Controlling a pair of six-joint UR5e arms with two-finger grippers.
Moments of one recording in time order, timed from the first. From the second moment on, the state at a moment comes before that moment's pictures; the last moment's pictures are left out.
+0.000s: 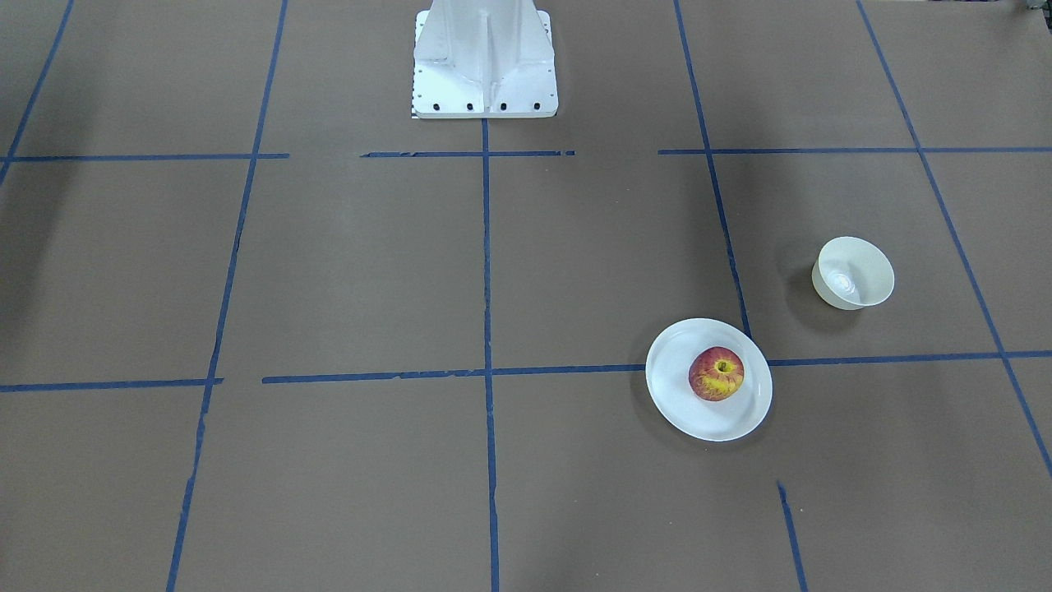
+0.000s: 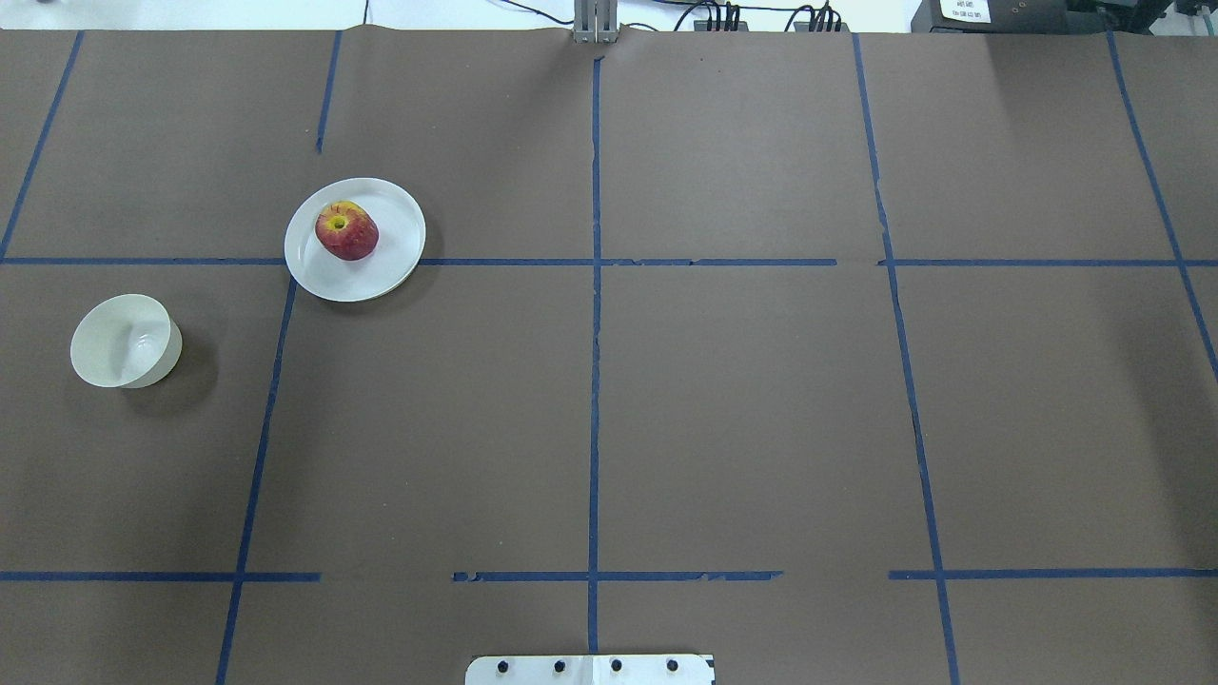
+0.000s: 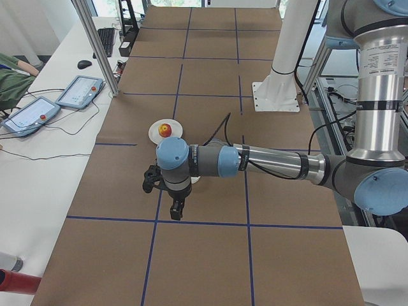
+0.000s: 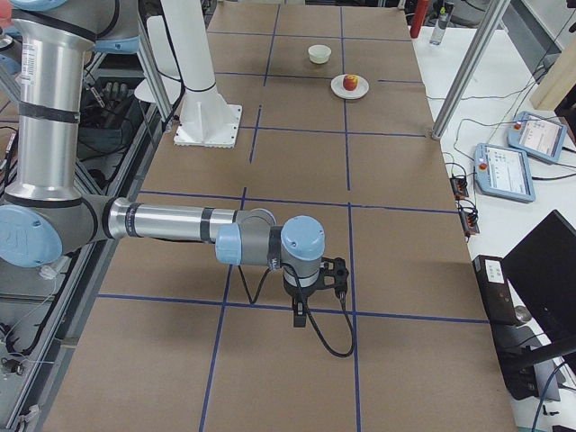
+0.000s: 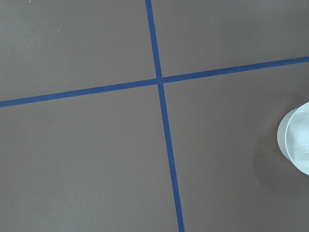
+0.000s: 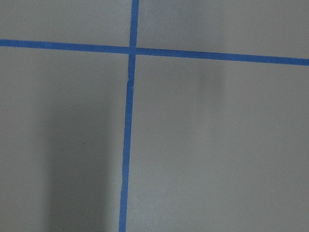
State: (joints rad) left arm -1.60 -1.52 -1.75 -1.44 -2.37 0.17; right arm 1.59 -1.73 1.71 -1.55 2.30 -0.05
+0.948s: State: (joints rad) left arm -1.58 -1.55 -1.76 -1.56 -2.38 0.12; right arm 1.59 -1.73 1.71 -1.55 2.30 -0.05
